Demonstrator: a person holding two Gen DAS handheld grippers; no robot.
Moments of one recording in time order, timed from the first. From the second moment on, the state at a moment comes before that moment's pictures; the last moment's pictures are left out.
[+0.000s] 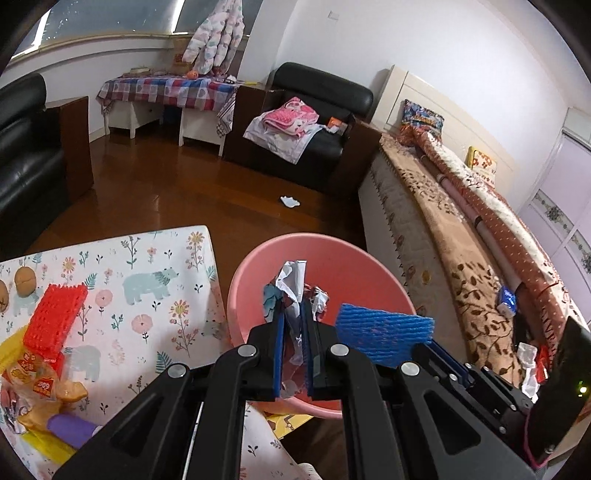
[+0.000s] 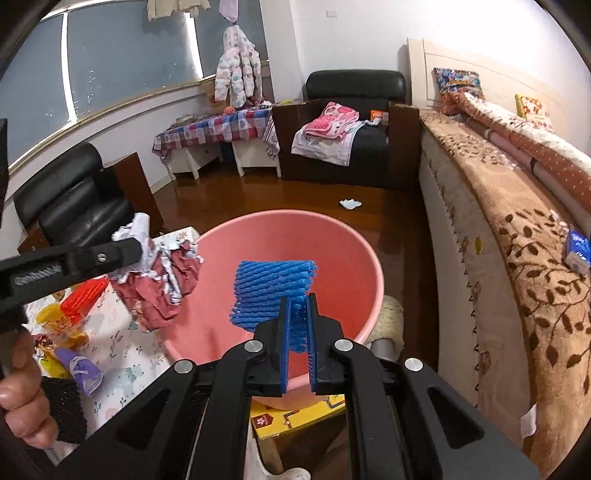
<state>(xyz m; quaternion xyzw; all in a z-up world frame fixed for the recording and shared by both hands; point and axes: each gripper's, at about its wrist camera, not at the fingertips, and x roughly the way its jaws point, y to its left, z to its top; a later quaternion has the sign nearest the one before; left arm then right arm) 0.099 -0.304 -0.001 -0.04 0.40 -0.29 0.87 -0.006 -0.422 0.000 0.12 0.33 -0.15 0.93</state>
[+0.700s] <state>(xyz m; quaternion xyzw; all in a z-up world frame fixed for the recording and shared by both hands) 0.077 -0.288 0.035 -0.04 0.37 -0.30 0.88 -0.011 -0.424 0.007 0.15 0.33 -0.11 0.93</state>
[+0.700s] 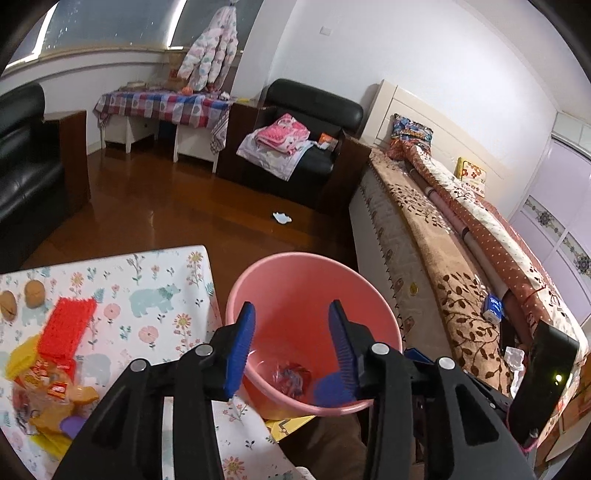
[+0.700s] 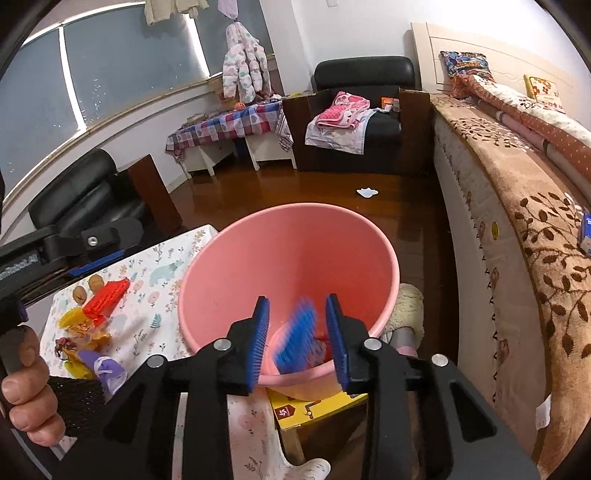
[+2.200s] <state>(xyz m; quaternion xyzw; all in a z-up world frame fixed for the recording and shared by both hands) -0.027 -0.002 0.011 -0.06 0.37 -0.12 0.92 -0.038 -0.182 -0.015 -0.05 0.37 0.28 0.89</state>
